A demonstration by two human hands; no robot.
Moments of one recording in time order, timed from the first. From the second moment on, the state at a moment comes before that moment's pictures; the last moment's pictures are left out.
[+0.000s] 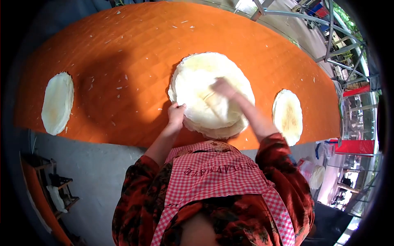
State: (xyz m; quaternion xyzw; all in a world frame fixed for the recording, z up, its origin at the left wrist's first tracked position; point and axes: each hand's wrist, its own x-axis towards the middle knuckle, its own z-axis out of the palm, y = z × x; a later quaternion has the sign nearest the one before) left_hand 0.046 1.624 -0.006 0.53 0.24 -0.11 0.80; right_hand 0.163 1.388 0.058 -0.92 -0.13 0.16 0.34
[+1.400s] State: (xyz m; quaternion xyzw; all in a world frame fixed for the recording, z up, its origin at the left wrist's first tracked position) left_hand 0.052 1.668 -0.002 0.69 0.22 0.10 0.68; right_hand 0.171 1.403 0.201 -0.93 -0.01 0.16 0.32
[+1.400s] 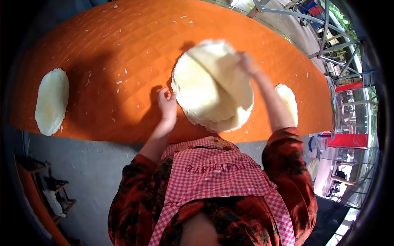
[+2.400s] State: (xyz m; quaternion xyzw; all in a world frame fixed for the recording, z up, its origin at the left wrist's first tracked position) left_hand 0.096 1.676 0.000 0.34 0.18 -0.20 0.90; right_hand 0.089 1.459 0.067 -0.96 -0.02 0.09 0.26
